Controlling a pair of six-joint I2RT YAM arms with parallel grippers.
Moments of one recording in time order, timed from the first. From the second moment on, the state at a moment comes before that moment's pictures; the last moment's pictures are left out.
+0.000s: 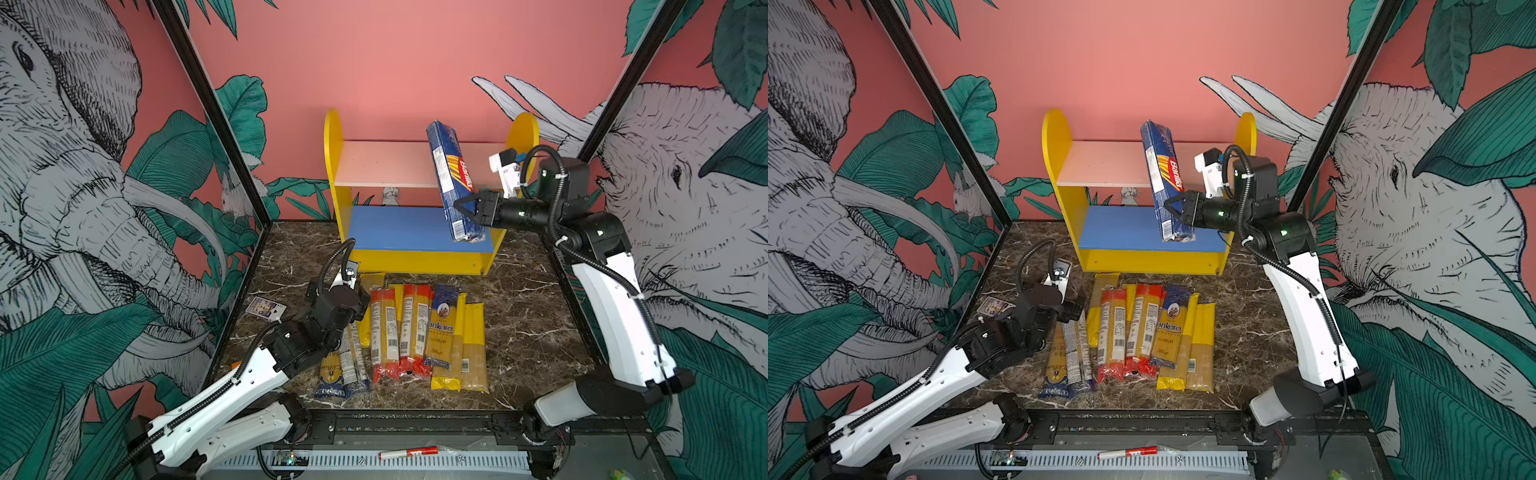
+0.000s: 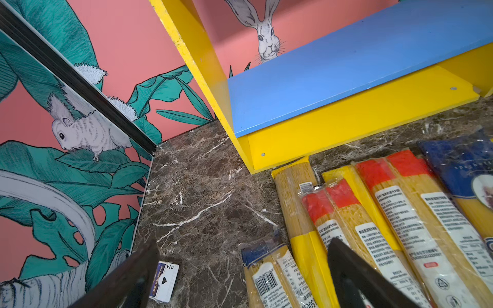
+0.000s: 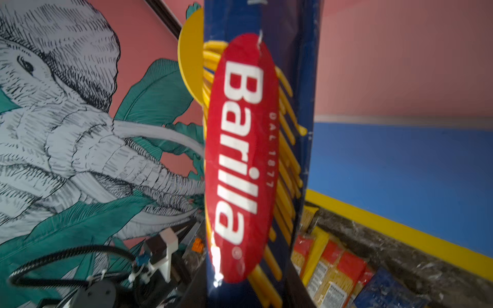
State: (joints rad) left arm -0.88 0.90 0.90 -0.54 -0.74 -0.03; right arm 0.38 1.56 2.18 -0.96 -0.49 0.41
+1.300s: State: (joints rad) left arm -0.88 1.03 0.92 -0.49 -0.69 0.00; right arm 0.25 1.96 2.66 -1.02 0.14 0.03
